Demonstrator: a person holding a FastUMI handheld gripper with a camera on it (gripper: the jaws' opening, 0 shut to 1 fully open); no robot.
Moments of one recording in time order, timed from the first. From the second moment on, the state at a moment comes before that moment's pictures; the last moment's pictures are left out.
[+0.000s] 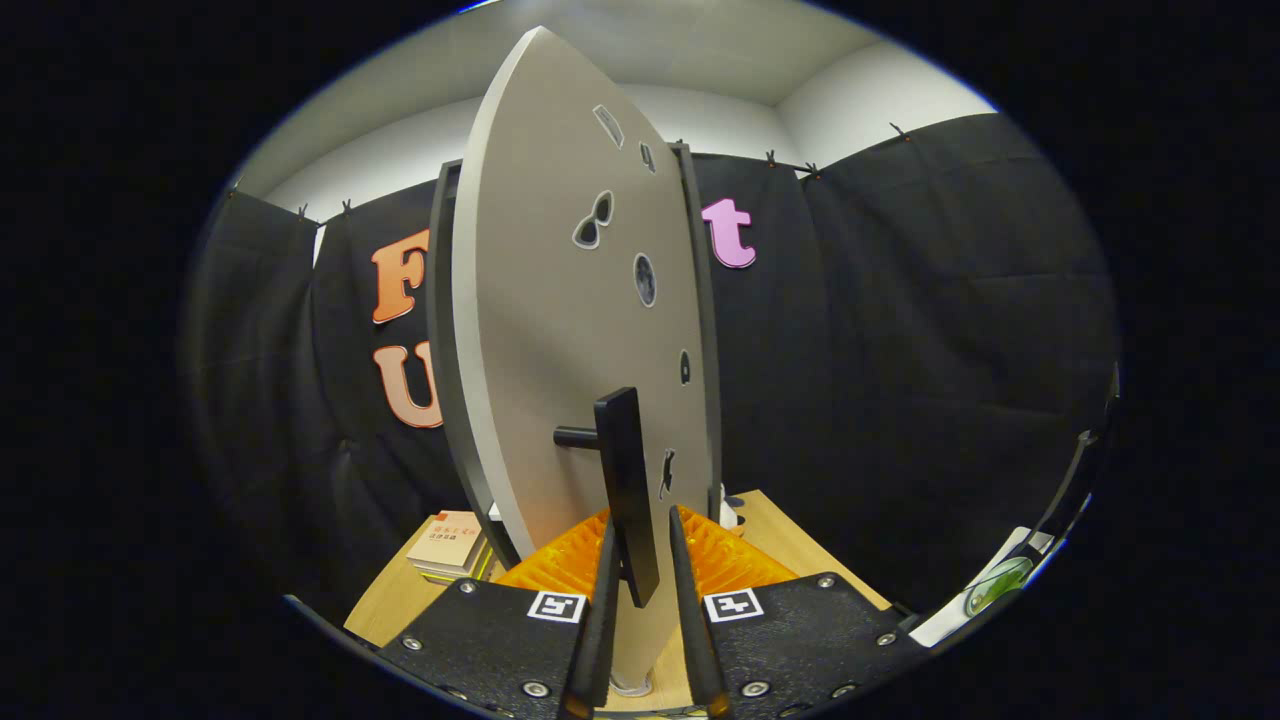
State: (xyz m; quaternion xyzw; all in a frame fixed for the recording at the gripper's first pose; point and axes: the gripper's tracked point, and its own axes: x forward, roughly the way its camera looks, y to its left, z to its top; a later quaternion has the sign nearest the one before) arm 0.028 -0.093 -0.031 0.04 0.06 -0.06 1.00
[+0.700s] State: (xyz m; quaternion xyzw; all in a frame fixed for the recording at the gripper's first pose) arm -0.015 -0.191 -0.031 0.08 0.04 -0.14 0.99
